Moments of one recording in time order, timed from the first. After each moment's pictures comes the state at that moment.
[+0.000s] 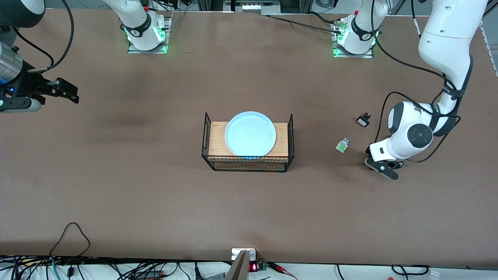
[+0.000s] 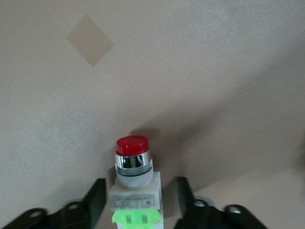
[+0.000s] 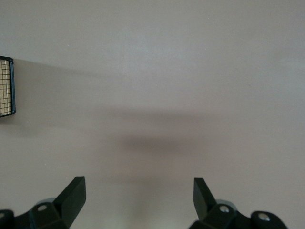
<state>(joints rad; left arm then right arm) 0.07 0.59 -0.06 -1.94 0.22 2.49 0.44 0.09 -0.01 -0.07 -1.71 -0.04 1.66 -0.05</state>
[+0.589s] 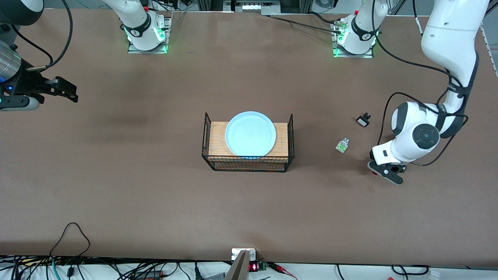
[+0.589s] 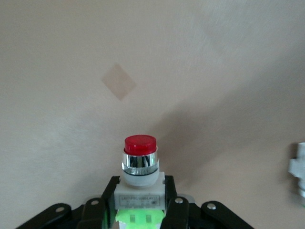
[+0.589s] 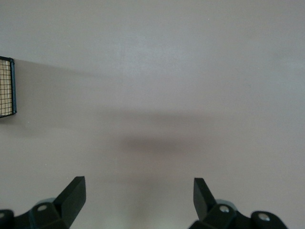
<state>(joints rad) 0.07 0.55 -0.10 -1.84 0.22 2.38 0.45 0.08 0.00 -0.07 -1.71 -0.04 1.66 -0.05</state>
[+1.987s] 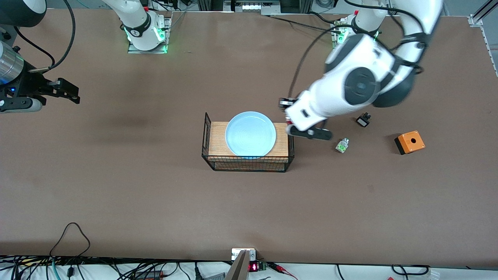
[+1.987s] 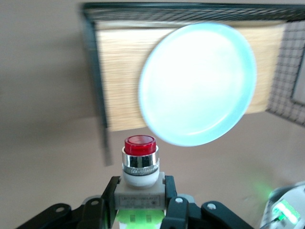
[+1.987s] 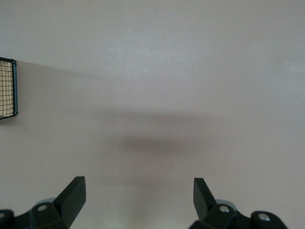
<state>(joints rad) -0.17 0.49 -0.47 -1.38 -0.16 1.74 -0.54 0.08 0.00 -0.06 -1.69 -0.04 1.67 -0.05</state>
